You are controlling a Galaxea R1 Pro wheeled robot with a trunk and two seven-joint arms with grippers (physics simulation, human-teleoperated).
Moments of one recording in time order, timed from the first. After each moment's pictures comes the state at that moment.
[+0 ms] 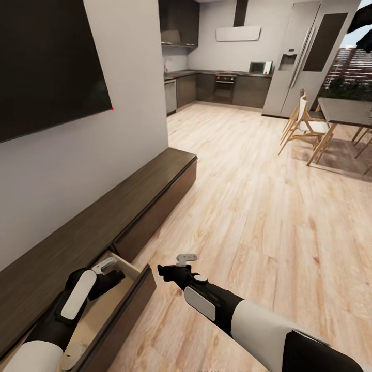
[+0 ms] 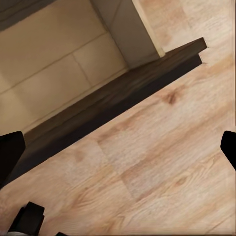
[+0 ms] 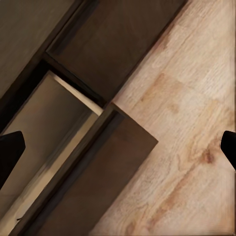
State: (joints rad) left arm -0.51 0.13 -0.01 -1.10 0.91 0.78 0.60; right arm -0.85 0.17 1.15 -0.55 -1.17 -0.02 -0.19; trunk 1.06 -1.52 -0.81
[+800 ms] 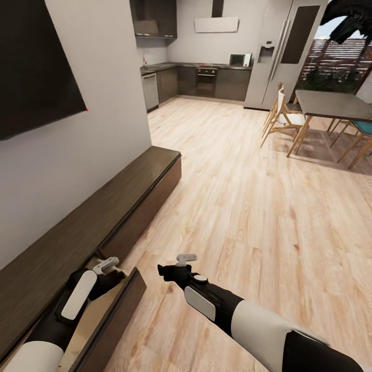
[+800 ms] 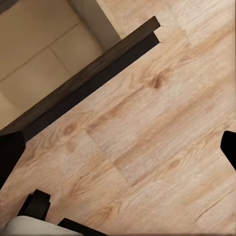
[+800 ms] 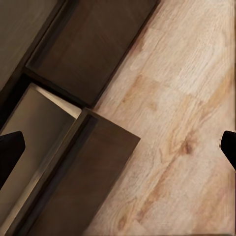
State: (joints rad) left arm -0.51 0.13 -0.02 -1.10 0.91 0.78 0.60; right arm -0.85 0.17 1.15 -0.55 -1.17 -0.02 -0.19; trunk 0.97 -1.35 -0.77
